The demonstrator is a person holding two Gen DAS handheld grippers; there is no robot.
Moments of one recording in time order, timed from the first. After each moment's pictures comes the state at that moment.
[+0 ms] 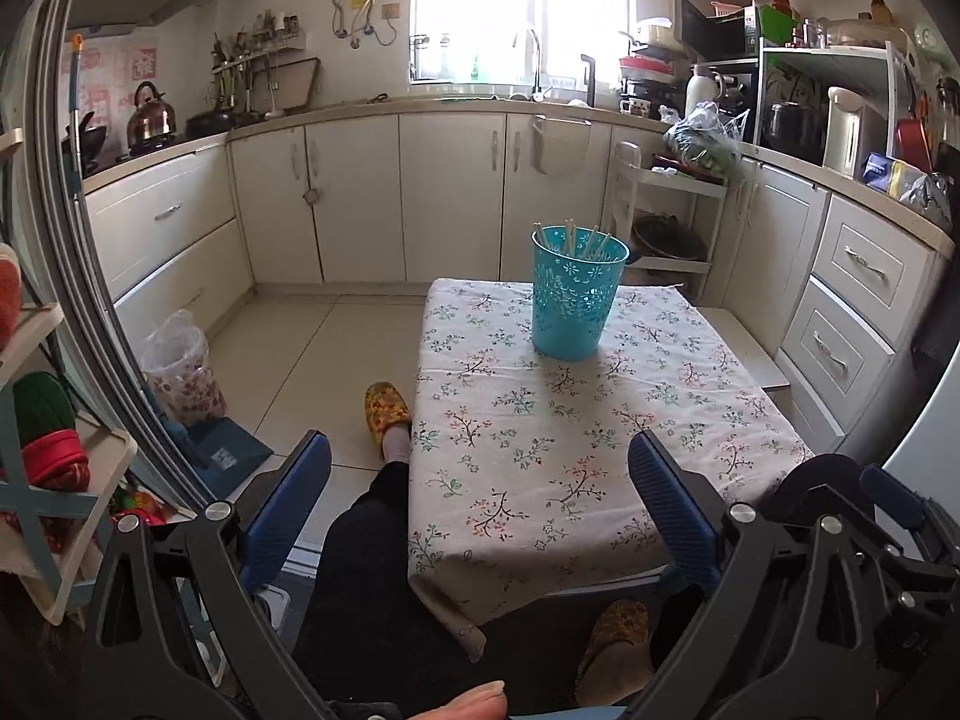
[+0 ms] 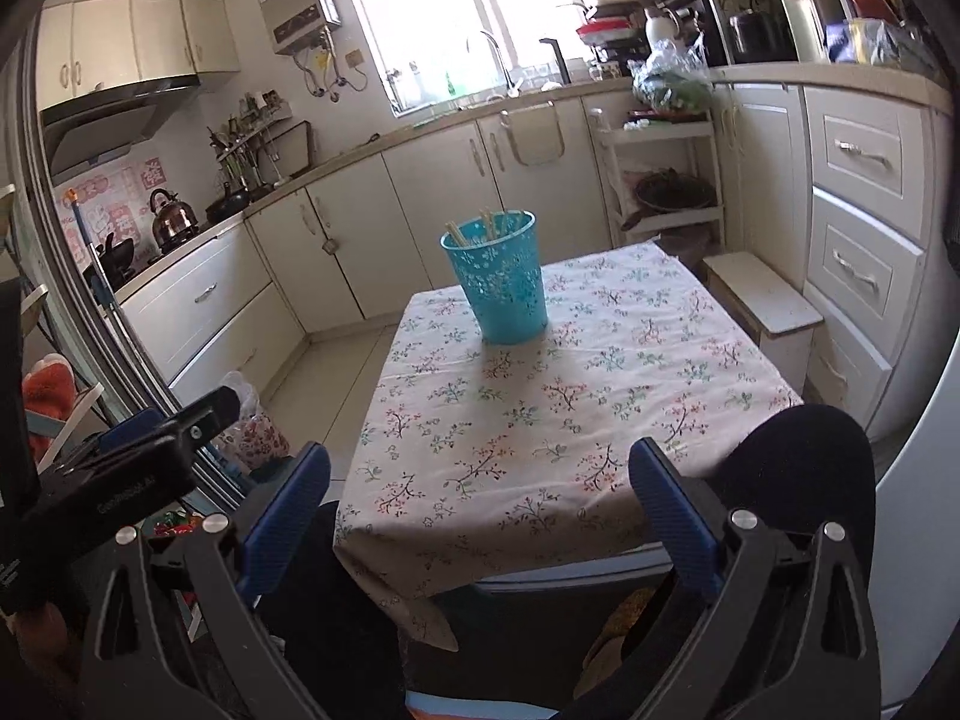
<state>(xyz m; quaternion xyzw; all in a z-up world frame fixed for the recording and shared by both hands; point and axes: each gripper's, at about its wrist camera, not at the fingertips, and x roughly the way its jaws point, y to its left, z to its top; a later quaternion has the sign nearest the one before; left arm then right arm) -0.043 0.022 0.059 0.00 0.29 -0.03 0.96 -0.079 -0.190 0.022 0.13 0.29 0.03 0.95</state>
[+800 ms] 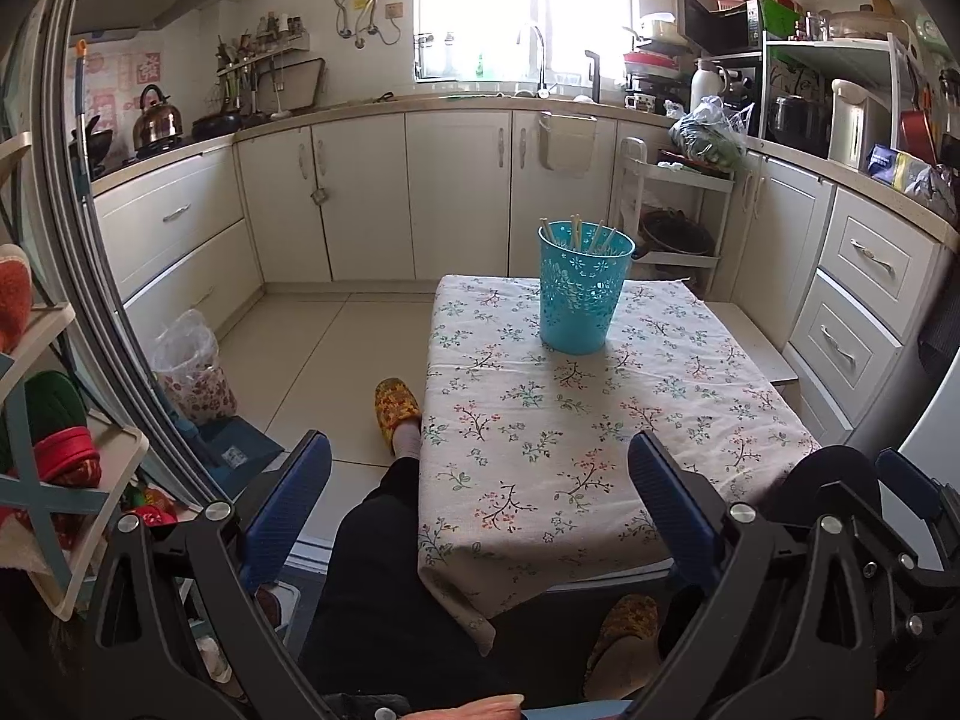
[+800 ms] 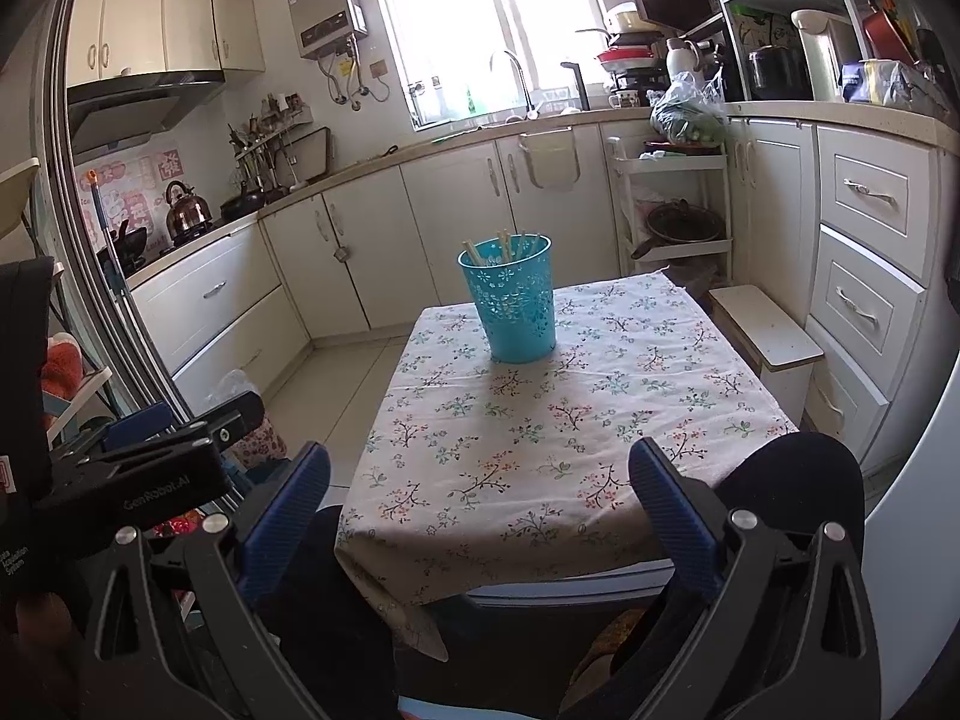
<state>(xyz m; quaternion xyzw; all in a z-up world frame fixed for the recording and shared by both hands) -0.049 0.016 0.058 0.00 0.30 -0.02 0.95 -0.089 -0.182 0.028 0.10 0.27 0.04 0.96</state>
